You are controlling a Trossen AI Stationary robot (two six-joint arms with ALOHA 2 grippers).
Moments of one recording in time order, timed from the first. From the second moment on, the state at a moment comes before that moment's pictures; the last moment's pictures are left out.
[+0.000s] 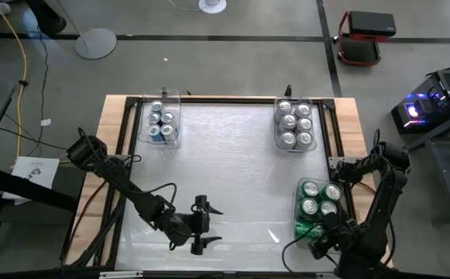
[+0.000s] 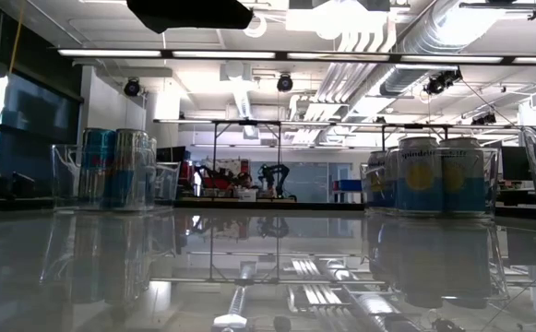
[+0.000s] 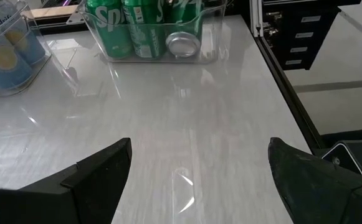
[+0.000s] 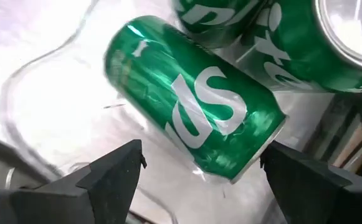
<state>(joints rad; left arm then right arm) -0.66 1.72 1.06 0.08 -0.58 -0.26 1.19 1.67 1.26 -1.24 0.22 2.31</state>
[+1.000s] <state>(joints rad) -0.66 1.72 1.06 0.08 -0.58 -0.26 1.02 1.66 1.37 -1.14 0.60 1.95</state>
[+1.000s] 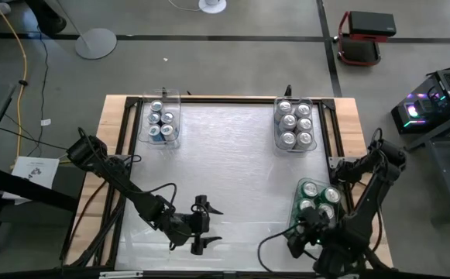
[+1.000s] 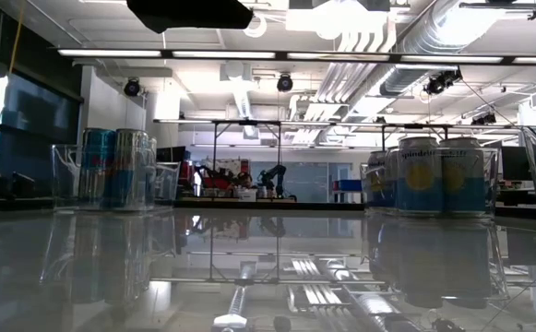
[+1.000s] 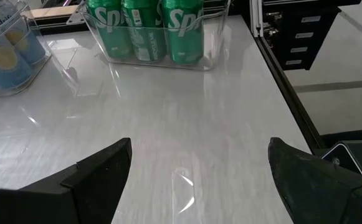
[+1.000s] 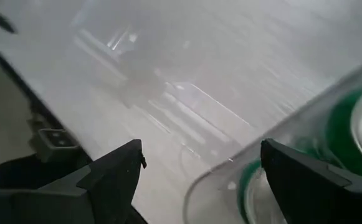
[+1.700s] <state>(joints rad) -0.56 1.84 1.07 0.28 -0.32 -0.15 1.02 1.69 1.61 -0.74 0.91 1.21</state>
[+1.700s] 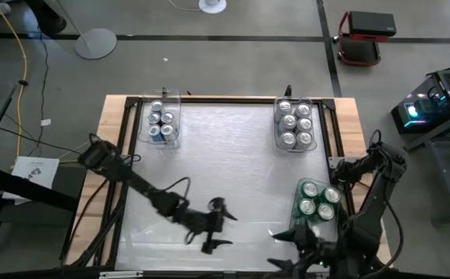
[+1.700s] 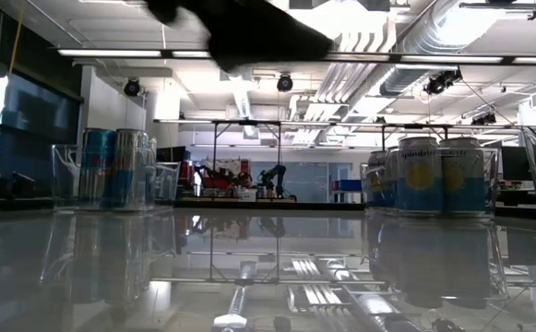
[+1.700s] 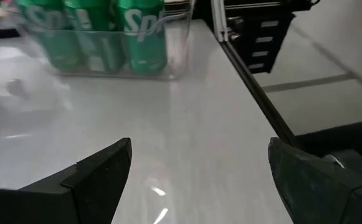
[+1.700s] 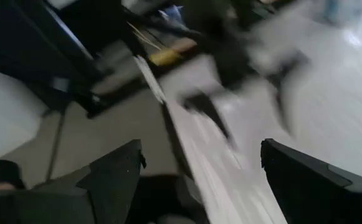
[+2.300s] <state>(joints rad) -0.31 2.46 1.92 -0.01 0.13 0.03 1.02 1.72 1.62 -0.35 1.03 0.66</state>
